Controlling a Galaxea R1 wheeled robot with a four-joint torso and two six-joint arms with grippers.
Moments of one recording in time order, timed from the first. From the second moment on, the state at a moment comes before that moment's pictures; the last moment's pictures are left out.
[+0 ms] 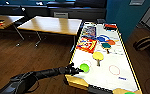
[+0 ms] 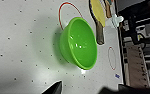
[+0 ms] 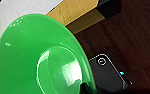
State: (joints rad) left arm 0.35 2.78 -1.93 -0.40 0.28 -0.23; right arm -0.94 1.61 -1.13 0.02 0.03 0.65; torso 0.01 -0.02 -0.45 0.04
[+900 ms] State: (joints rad) left arm 0.35 2.81 -2.03 -0.40 0.24 -0.39; right arm -0.94 1.66 -1.16 0.02 0.03 0.65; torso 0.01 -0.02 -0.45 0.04
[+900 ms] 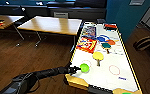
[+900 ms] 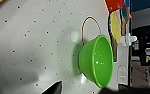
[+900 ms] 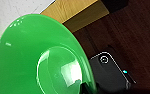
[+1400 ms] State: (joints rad) left arm 0.35 2.94 -2.18 -0.40 0.24 -0.39; right arm -0.94 1.67 -1.17 0.02 0.03 0.65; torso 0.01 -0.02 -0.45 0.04
